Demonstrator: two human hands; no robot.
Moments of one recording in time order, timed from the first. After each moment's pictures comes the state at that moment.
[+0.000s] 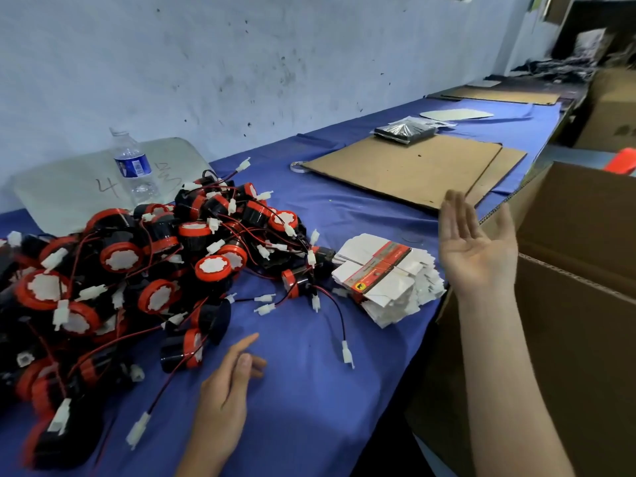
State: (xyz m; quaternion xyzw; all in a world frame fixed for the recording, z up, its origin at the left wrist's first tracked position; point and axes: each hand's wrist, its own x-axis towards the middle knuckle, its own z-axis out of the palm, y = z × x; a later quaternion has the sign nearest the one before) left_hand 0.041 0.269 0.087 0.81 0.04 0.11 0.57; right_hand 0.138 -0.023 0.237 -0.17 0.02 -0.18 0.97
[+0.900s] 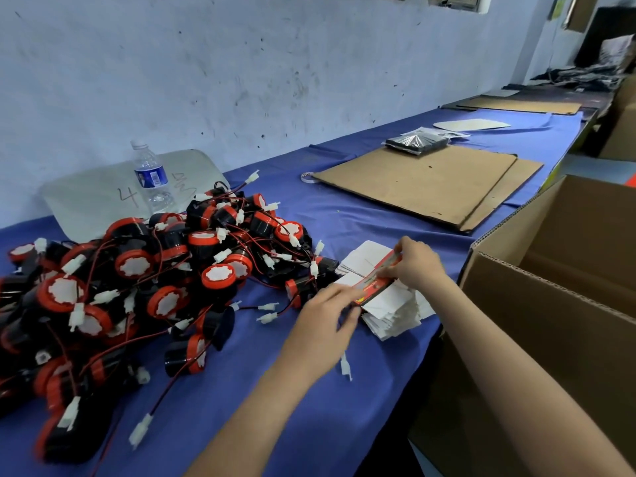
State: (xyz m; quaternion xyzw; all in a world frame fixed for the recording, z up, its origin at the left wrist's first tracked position) left_hand 0.110 0.165 0.167 0.88 -0.22 0.17 0.39; right_hand 0.233 -0.023 0.184 -0.97 0.06 -0.01 0.22
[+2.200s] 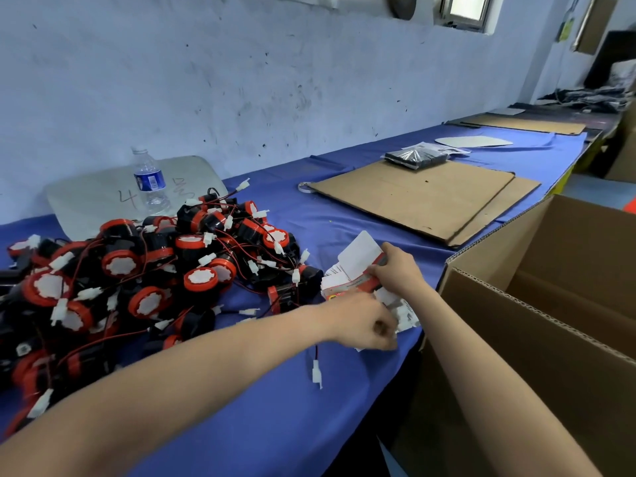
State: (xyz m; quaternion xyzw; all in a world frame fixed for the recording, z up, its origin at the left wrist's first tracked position) left_hand 0.173 0.094 0.184 0.91 -0.39 -0.07 0.12; right_hand 0.238 -0.033 0.188 -0.94 0.01 -0.02 0.34
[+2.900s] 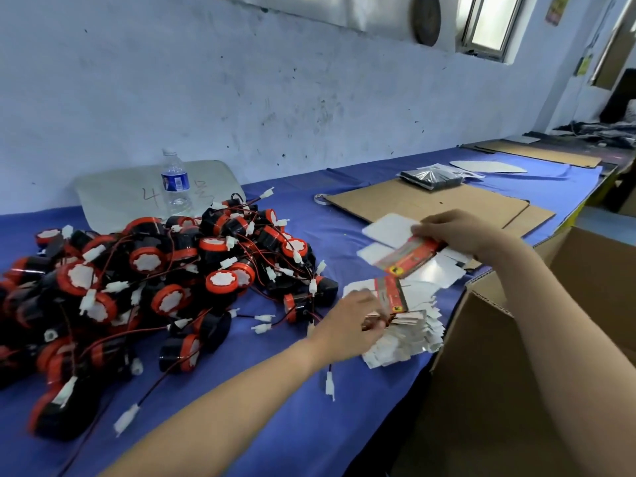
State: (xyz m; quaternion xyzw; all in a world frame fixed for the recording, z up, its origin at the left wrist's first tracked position) left_hand 0.154 0.121 0.173 0.89 -0.24 0.07 0.38; right_hand 0.234 -0.073 0.306 -0.95 -0.06 0.01 0.31
